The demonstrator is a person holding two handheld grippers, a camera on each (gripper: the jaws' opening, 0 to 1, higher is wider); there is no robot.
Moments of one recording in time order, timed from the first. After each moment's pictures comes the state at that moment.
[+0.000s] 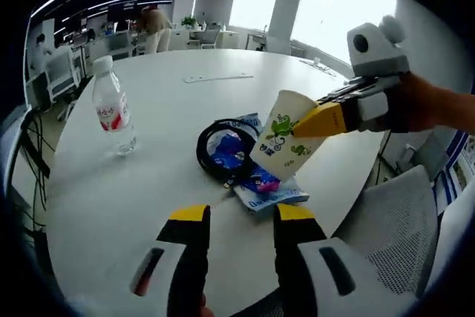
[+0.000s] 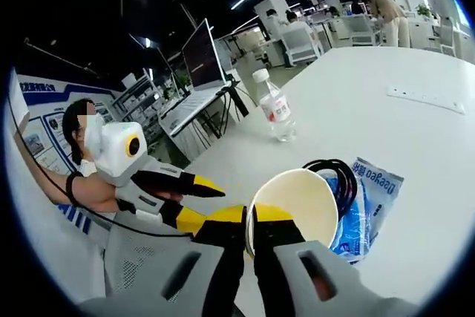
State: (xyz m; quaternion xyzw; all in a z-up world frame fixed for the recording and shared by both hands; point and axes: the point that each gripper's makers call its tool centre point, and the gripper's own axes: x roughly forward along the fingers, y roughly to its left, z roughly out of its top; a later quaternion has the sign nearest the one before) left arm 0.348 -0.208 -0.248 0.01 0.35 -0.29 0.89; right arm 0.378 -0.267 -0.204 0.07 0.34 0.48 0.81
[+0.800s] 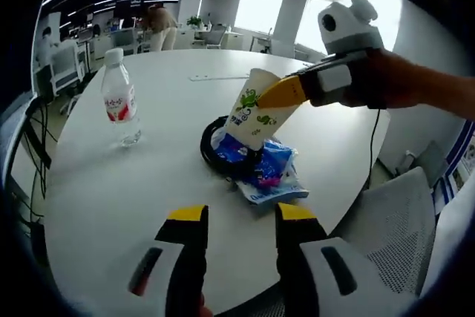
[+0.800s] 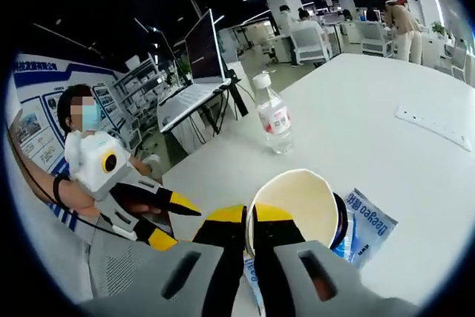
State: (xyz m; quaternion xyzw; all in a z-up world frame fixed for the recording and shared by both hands) left arm 0.338 -0.201 -0.252 -0.01 0.35 -0.28 0.89; right arm 0.417 -0.249 -0.203 0.02 0.34 0.49 0.80
